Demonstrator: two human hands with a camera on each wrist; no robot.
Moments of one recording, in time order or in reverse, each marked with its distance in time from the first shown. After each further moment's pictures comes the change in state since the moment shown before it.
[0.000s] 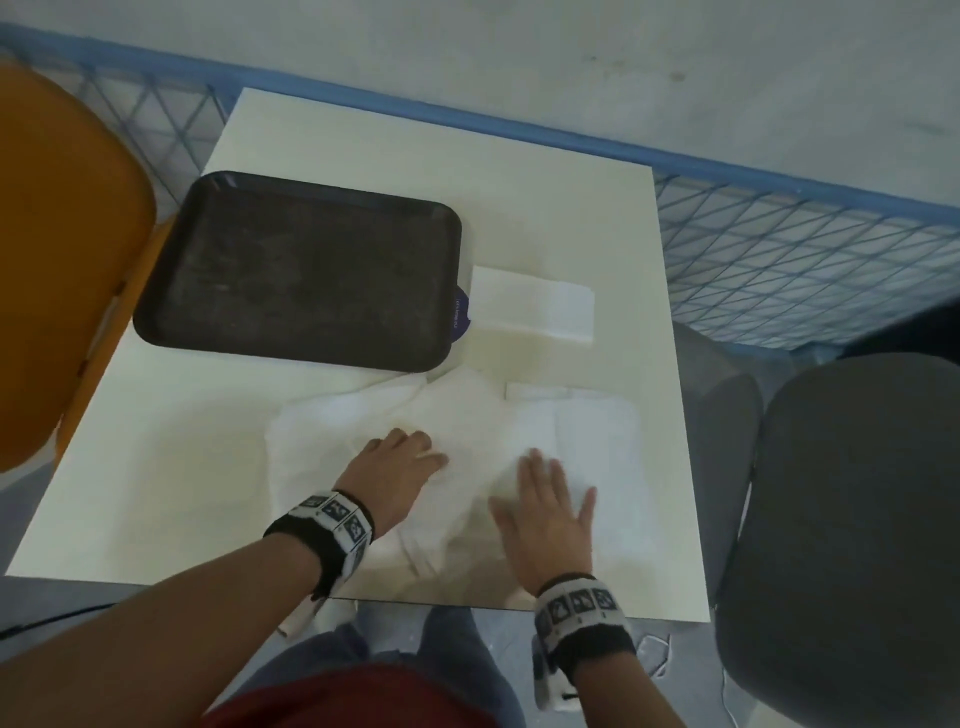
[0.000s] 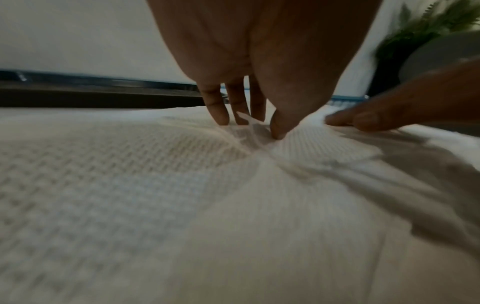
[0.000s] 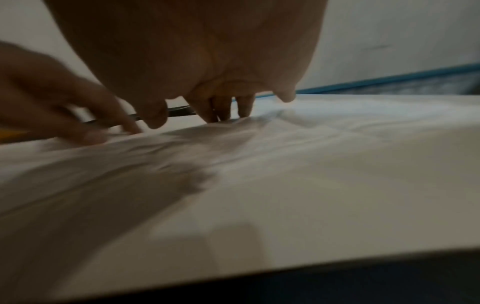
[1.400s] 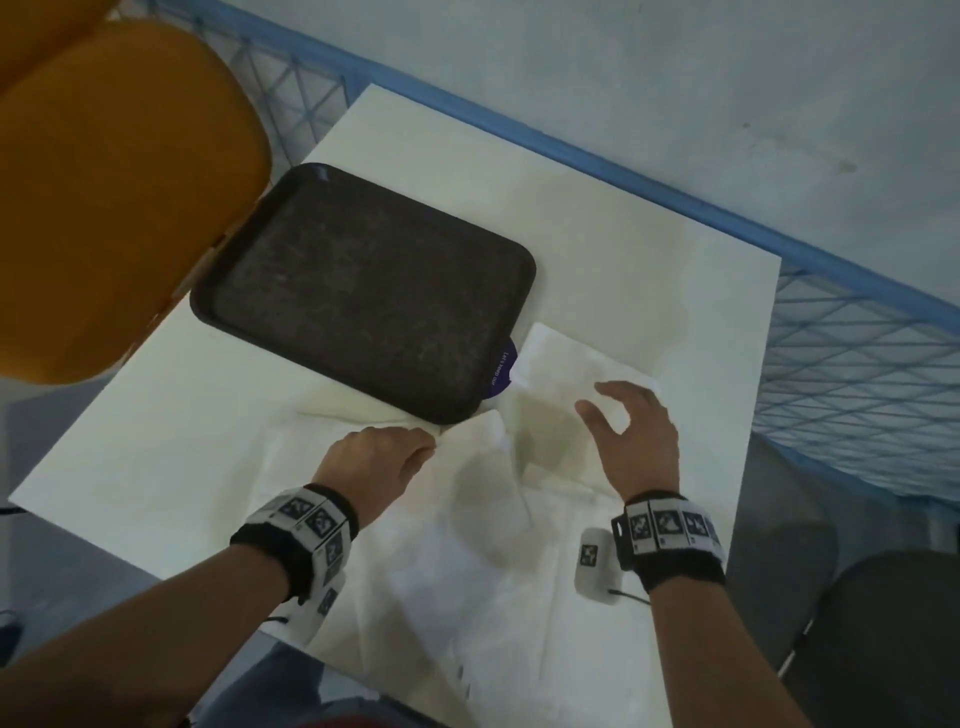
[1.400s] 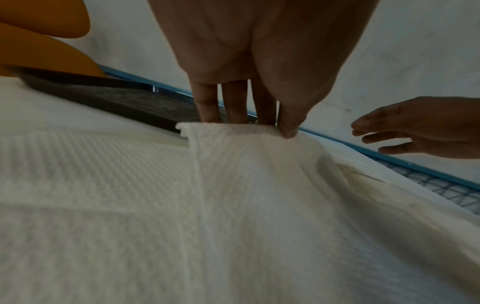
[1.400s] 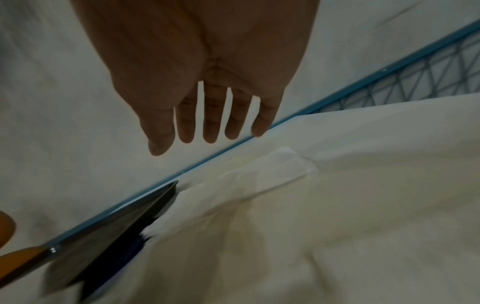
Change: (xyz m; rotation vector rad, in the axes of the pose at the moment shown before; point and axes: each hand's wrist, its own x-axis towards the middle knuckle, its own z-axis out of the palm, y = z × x) left_hand 0.044 -0.004 -0.062 -0.276 0.260 -0.538; right_hand 0.190 0.039 -0.160 0.519 0.346 -0.245
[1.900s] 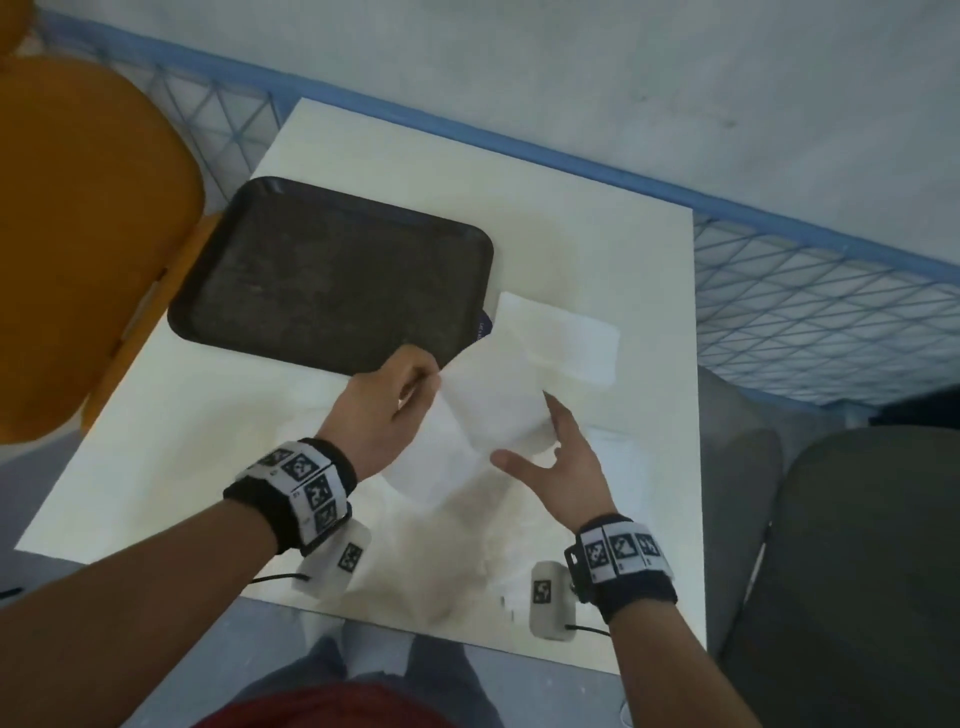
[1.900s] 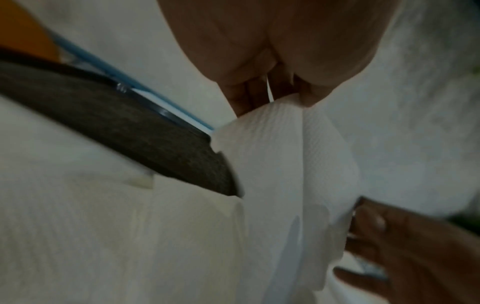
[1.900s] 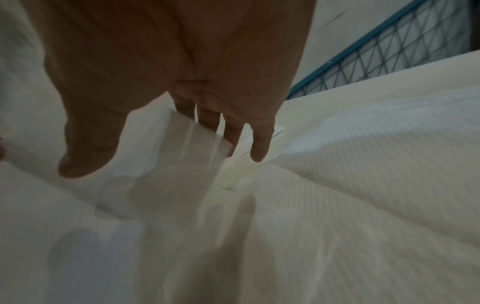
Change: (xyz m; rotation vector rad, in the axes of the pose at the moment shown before) left_hand -0.019 0.001 -0.055 -0.469 0.154 0.231; right_hand -0.133 -0.049 0.036 0.297 -0.181 0.215
